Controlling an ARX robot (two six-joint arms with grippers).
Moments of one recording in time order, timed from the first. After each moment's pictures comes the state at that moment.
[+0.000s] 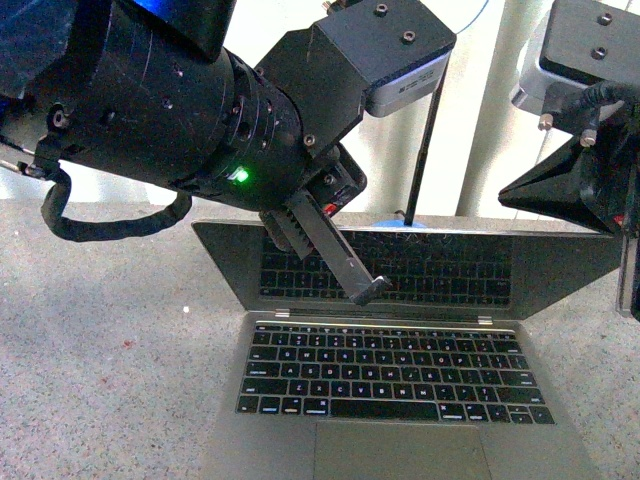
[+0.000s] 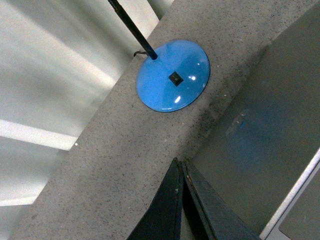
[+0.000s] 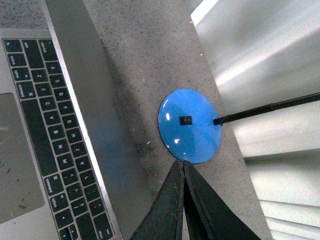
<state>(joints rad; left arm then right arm) -0.54 1.70 1.02 0.16 -0.01 0.63 0.14 1.56 0.88 0.01 -0.46 -1.05</state>
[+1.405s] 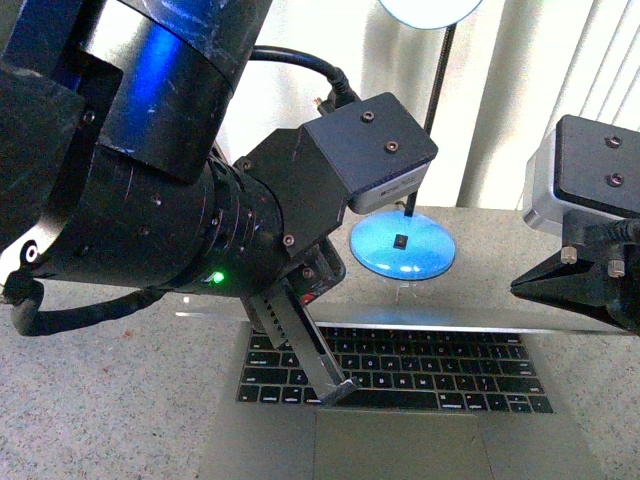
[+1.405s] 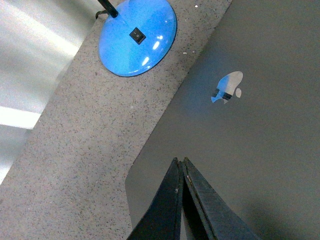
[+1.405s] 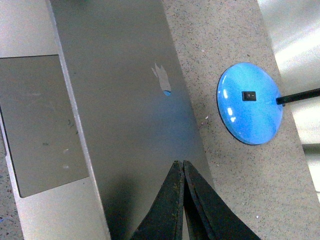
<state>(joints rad) -0.55 1.71 0.91 0.17 0.00 0.65 0.14 1.53 0.75 -0.03 -0.47 -1.11</state>
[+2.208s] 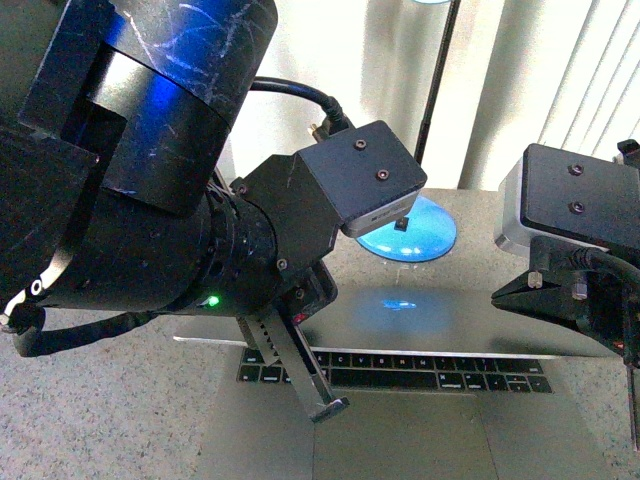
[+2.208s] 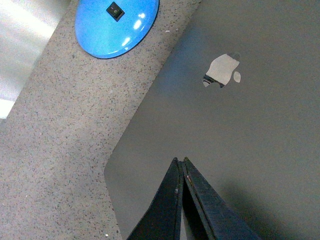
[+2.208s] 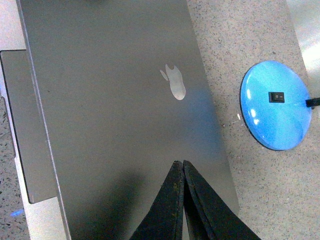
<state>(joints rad) -0.55 1.75 0.87 0.20 0.01 0.64 0.17 1.60 0.73 0.02 -0.46 -1.11</state>
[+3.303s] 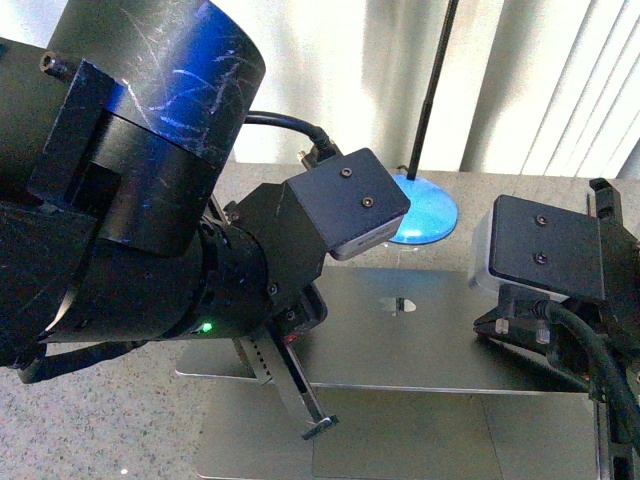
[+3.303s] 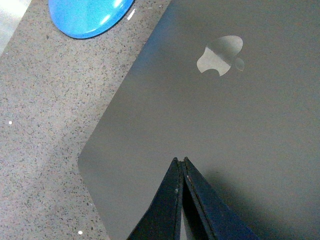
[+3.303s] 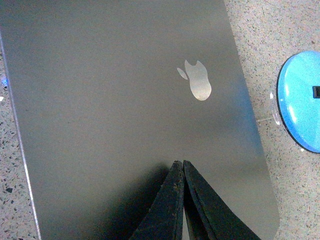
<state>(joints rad) -0.54 1.80 0.82 0.27 0.04 0.62 0.20 1.70 0.66 0.14 -0.45 -1.09</state>
